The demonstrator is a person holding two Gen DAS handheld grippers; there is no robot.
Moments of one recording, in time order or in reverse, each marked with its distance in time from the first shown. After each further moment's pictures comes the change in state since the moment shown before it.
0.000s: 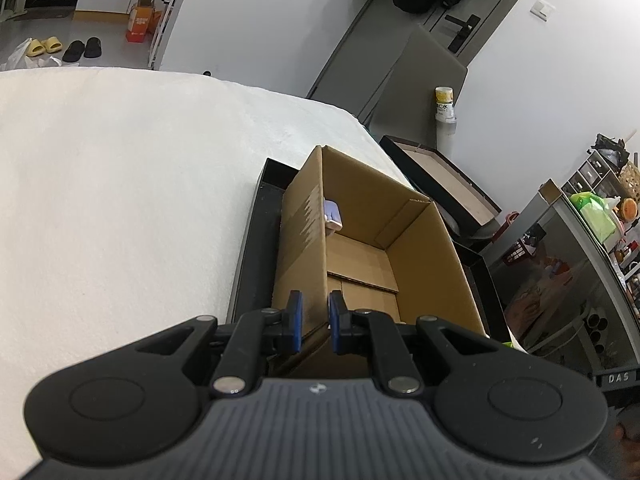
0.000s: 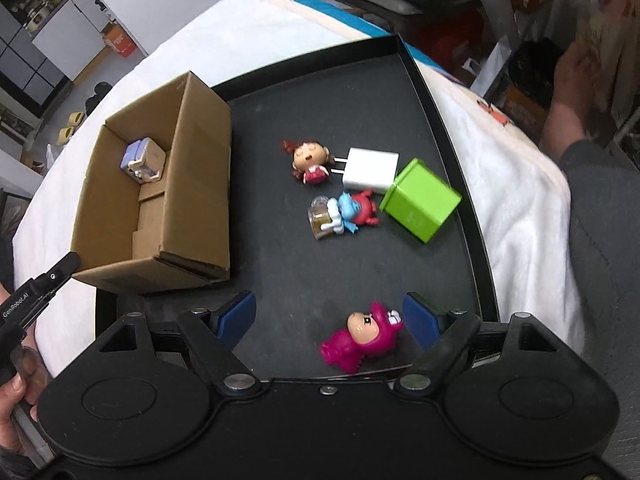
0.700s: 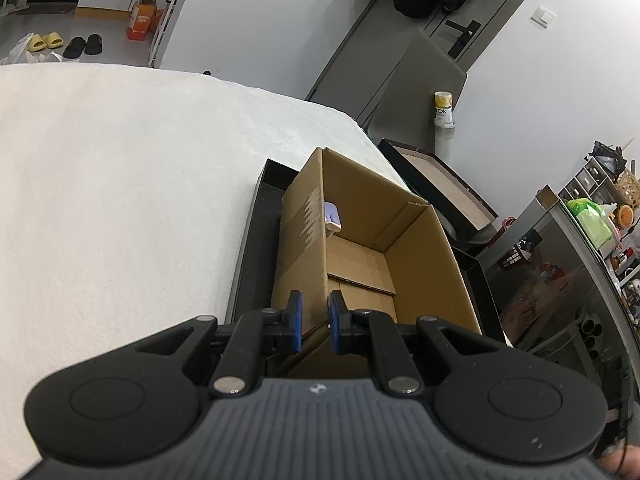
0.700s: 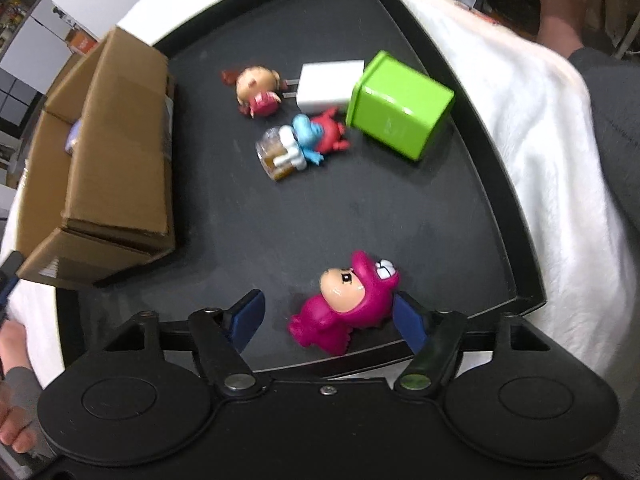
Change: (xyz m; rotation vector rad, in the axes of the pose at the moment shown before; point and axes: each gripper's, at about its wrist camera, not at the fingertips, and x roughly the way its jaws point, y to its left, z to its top) left arm -0.002 0.004 -0.003 -0.020 -0.008 -0.014; right arm 0.065 -0.024 -0.031 0.130 0.089 -0.009
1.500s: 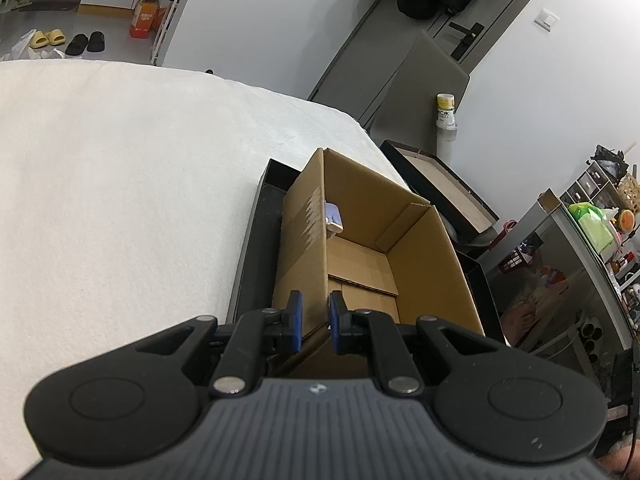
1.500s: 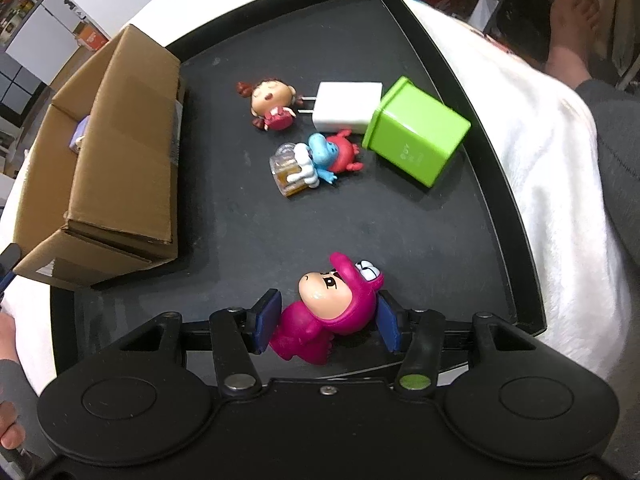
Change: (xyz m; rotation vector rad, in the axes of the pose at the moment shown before) left arm 0.000 0.004 -0.001 -0.013 0.000 0.000; right arm -0.006 0.012 0.005 -0.063 -0.049 -0.017
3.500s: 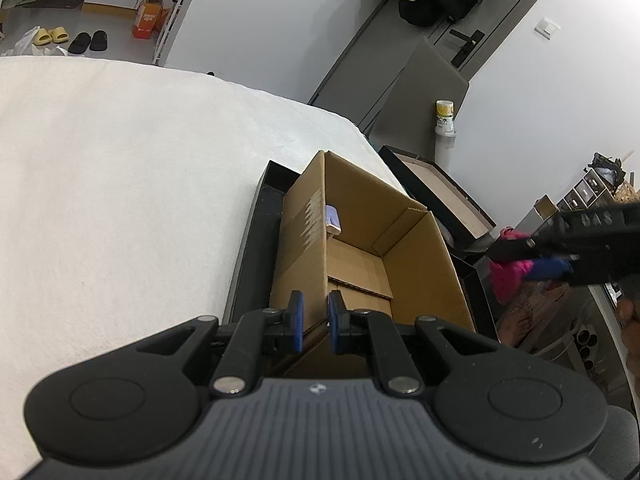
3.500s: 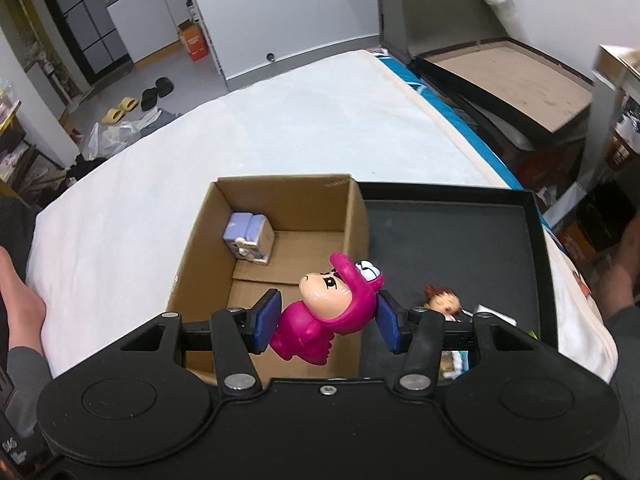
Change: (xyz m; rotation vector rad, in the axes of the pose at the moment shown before) left arm -0.004 -0.001 -0.005 -0.014 -0.017 -0.010; right arm -0.071 0.160 0.079 -0.346 -0.210 0.046
